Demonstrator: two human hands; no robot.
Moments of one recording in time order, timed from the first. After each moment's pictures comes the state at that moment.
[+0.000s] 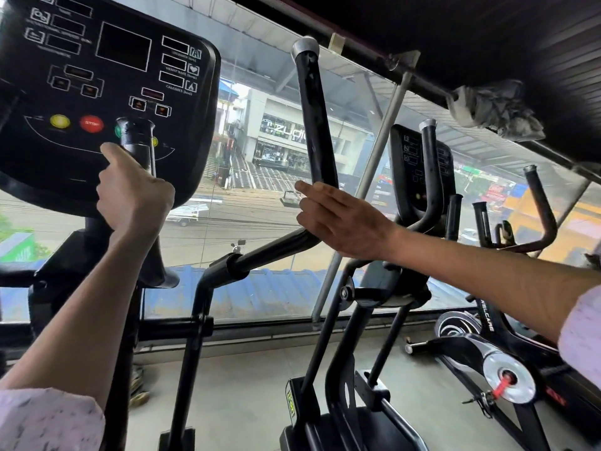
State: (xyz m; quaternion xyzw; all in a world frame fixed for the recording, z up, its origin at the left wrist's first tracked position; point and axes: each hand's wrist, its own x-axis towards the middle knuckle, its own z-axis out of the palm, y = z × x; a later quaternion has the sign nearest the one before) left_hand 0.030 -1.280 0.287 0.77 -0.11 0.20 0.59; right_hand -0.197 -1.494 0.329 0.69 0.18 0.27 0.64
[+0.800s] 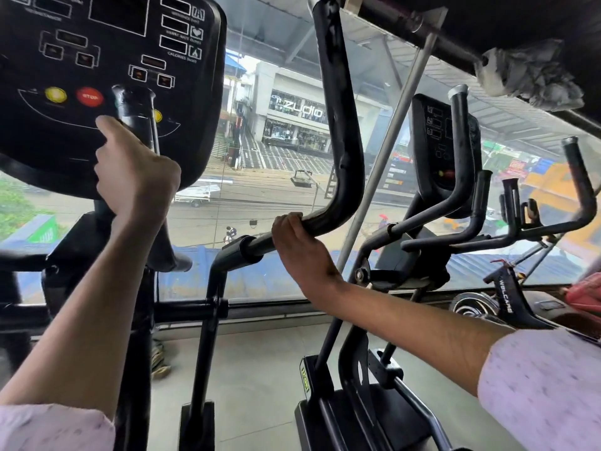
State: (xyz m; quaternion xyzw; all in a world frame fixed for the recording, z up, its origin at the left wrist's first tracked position) left_hand 0.034 -1.283 0.284 0.78 -0.10 0.21 0.58; right_hand -0.114 -1.475 0.181 0.66 -0.11 0.20 0.72
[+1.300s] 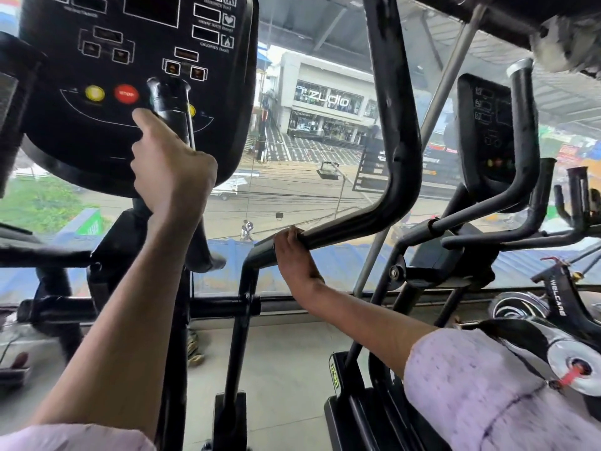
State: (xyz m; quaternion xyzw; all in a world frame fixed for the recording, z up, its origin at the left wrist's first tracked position) left_hand 0.045 -1.288 0.283 0.78 -0.11 0.22 0.58; right_hand -0.027 -1.475 0.110 0.71 -0.11 0.03 0.69
